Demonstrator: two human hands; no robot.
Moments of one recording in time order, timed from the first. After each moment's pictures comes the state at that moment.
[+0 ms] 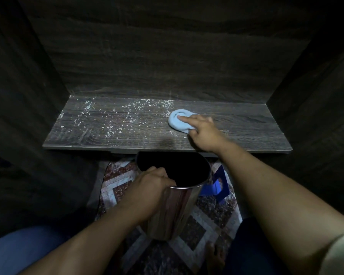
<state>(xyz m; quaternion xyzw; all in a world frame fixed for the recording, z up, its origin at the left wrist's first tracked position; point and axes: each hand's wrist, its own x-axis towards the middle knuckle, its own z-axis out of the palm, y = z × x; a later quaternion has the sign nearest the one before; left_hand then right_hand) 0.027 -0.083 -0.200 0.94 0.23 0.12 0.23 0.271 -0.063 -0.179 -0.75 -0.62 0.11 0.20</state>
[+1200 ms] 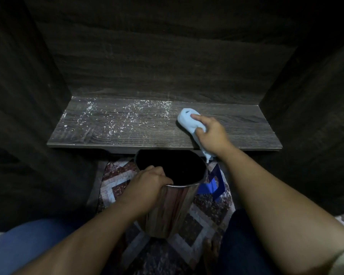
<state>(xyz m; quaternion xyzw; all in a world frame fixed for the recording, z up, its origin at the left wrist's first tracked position) 0.019 -0.084 -0.204 0.94 0.23 0.12 0.23 0.259 -0.098 -0.155 -0.79 -0.48 0.17 0.34</state>
